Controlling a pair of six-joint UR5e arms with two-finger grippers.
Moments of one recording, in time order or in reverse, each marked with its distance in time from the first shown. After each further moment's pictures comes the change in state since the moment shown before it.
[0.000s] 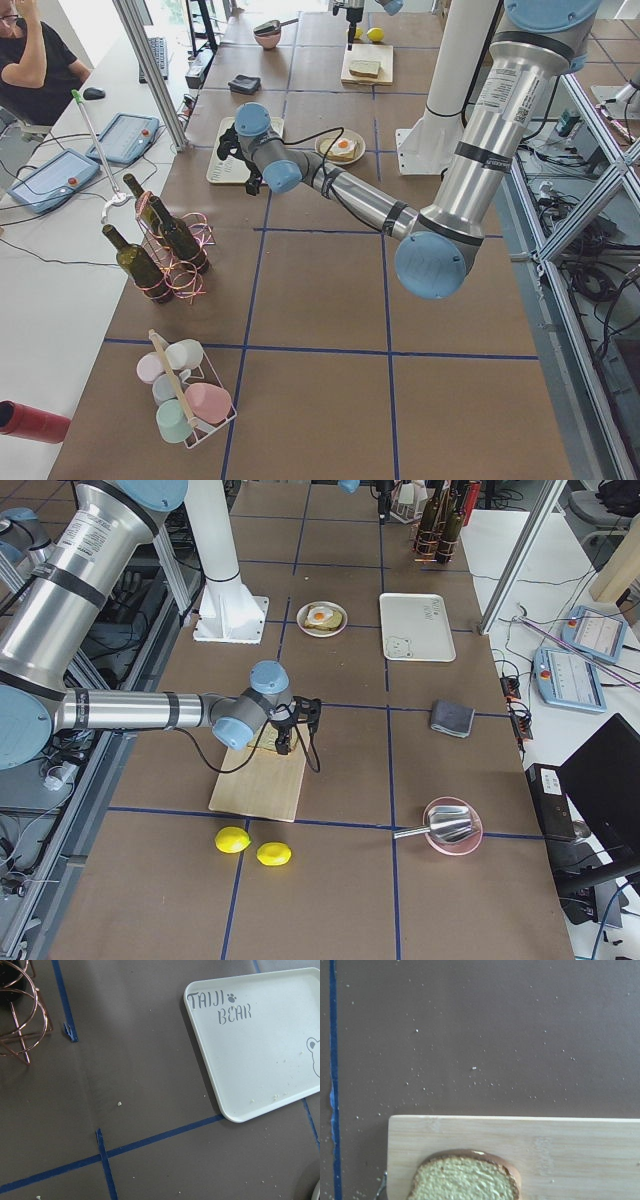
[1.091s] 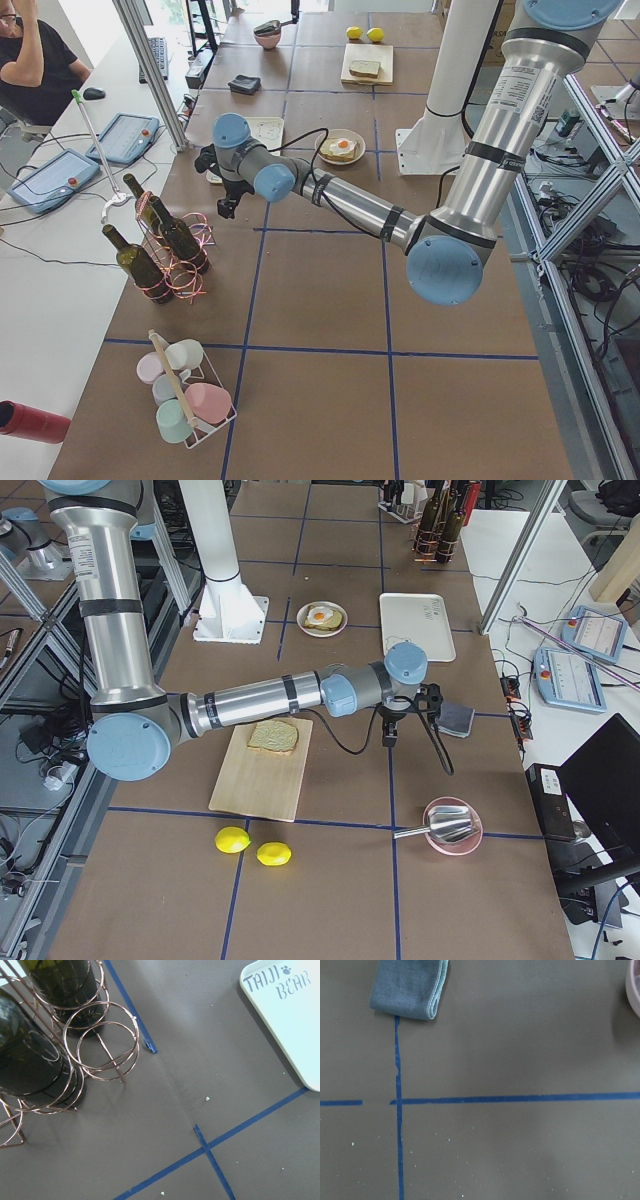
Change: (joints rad) left arm -0.102 0.004 0.034 0.163 0.021 0.425; right arm 0.543 0.614 -0.210 -0.774 0.383 -0.597
